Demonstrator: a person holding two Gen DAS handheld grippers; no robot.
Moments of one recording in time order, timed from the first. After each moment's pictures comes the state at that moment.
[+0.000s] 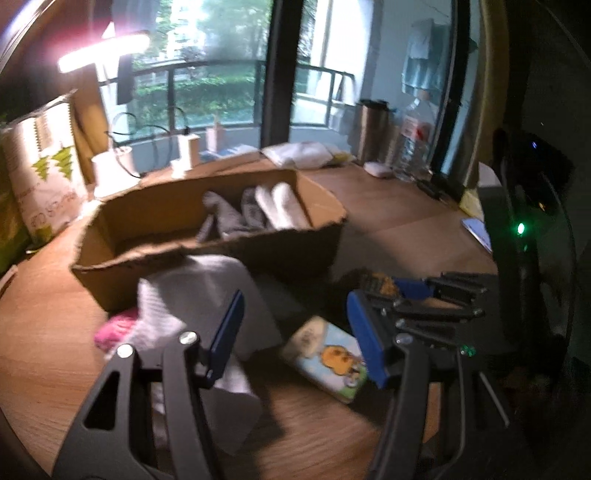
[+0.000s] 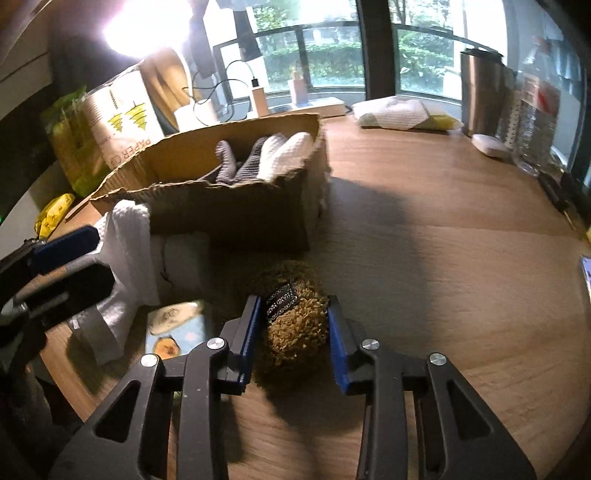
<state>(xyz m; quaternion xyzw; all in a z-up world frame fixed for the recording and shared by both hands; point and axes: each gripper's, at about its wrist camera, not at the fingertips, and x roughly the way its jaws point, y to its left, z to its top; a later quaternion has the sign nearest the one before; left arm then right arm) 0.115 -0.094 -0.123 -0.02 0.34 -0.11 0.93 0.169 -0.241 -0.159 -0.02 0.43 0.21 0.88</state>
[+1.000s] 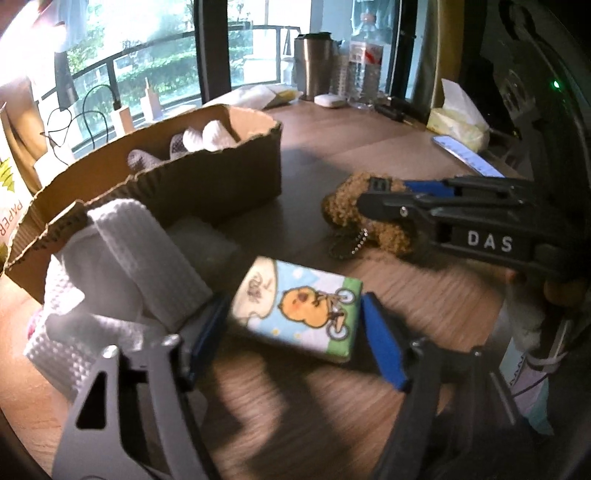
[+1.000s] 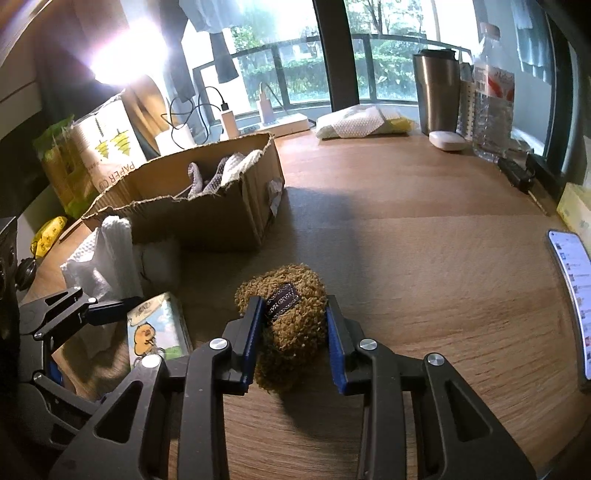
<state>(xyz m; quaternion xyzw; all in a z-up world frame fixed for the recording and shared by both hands) 0.119 -0.130 -0.167 0.06 0.40 -0.18 0.90 0.155 -0.276 -0.148 0.00 0.41 0.18 0.90</state>
